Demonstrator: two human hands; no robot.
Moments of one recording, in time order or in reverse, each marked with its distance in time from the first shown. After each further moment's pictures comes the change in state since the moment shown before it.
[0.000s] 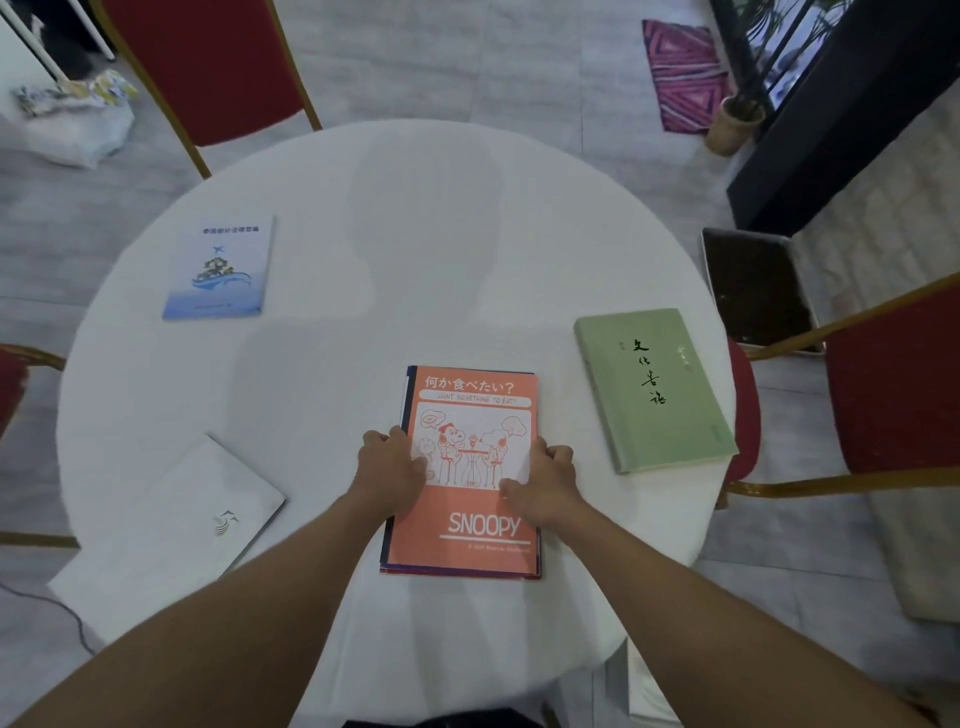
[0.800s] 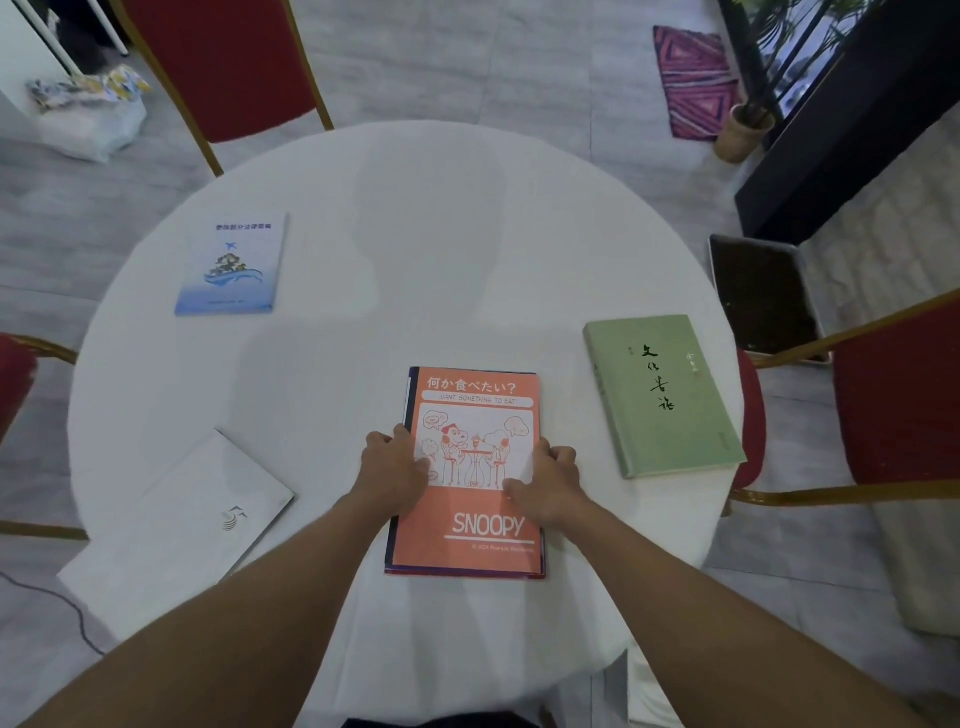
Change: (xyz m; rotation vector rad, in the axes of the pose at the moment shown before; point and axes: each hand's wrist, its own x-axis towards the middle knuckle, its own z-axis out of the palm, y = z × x) left_hand 0.003 -0.010 -0.002 0.015 -0.020 0.019; right_hand 0.005 -0.001 0.004 -0.010 -0.021 -0.002
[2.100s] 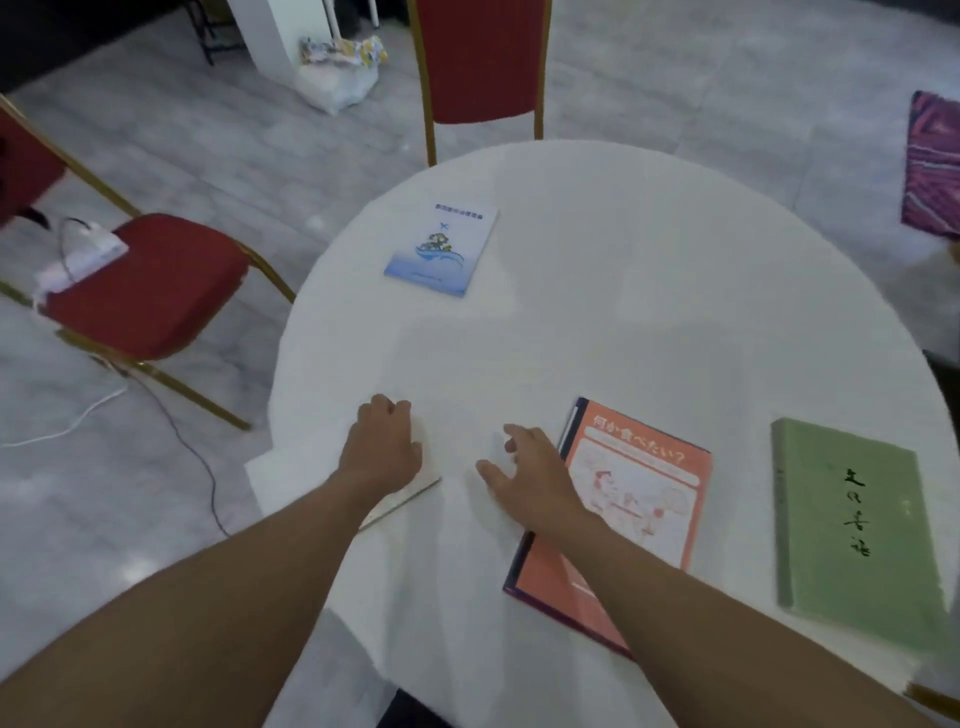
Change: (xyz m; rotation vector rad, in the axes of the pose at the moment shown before) left_hand -0.023 -0.145 -0.107 0.089 0.185 -0.158; right_hand -0.009 -0.160 0.090 -0.127 -0.156 -0.551
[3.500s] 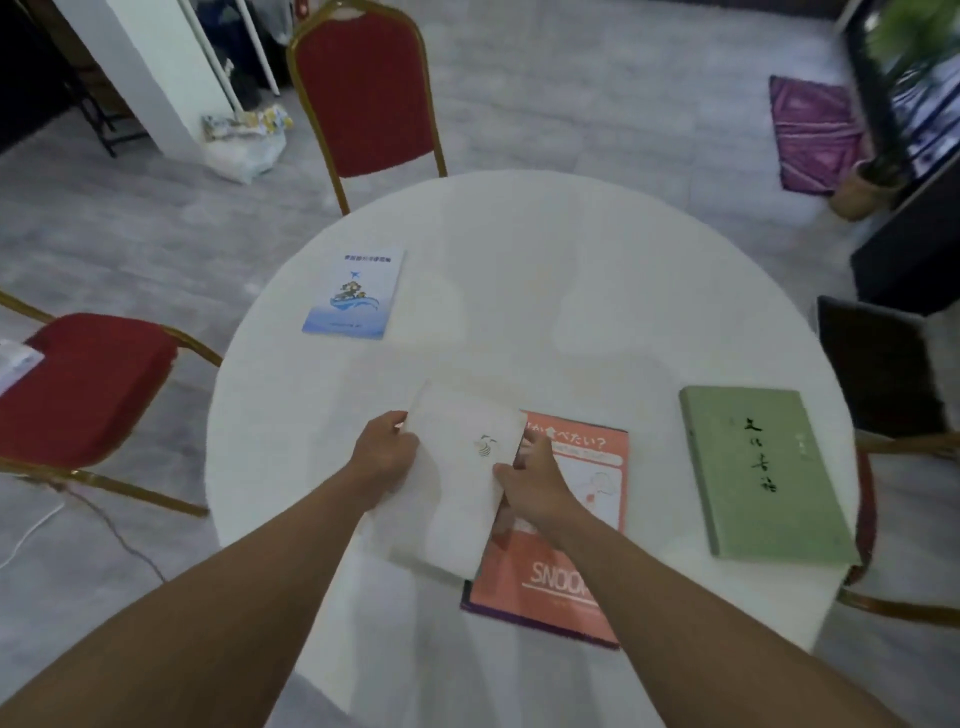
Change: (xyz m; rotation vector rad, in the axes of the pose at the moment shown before) left_hand 0.005 0.091 -0.029 -0.719 -0.107 -0.103; right_hand -0.022 0.028 -0.056 0.776 0.099 0.362
